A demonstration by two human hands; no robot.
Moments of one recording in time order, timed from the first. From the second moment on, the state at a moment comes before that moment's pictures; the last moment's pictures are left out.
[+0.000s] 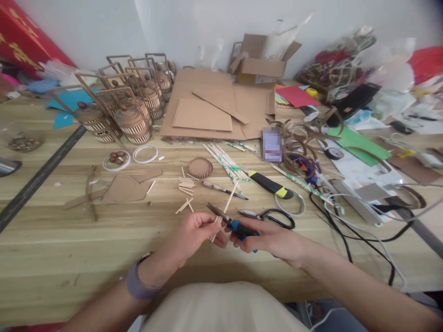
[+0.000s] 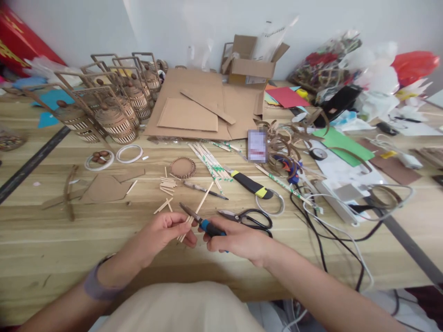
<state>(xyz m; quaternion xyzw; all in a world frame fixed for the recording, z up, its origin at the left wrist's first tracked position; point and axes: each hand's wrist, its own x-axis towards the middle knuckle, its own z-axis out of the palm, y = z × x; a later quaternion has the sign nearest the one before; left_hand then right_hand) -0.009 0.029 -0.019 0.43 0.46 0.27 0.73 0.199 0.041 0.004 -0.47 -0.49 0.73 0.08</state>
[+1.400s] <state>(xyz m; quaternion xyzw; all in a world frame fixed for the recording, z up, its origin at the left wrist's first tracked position) -0.007 0.027 -0.012 0.44 0.45 0.27 0.73 0.201 0.042 0.008 -0.43 -0.55 0.71 0.07</state>
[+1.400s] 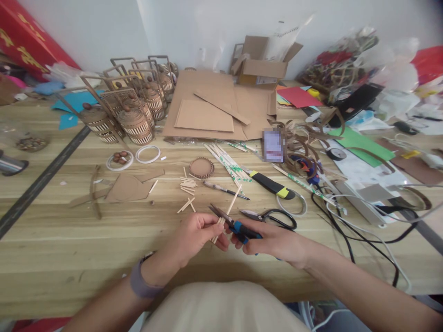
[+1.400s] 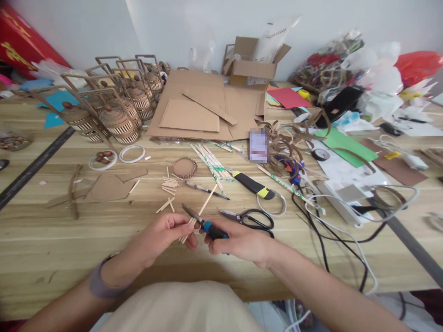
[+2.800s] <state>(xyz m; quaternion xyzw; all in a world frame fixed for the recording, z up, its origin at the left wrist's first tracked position) -0.005 0.023 -0.014 0.47 0.46 0.27 0.71 0.199 0.036 -0.002 -0.41 -0.60 0.69 0.08</state>
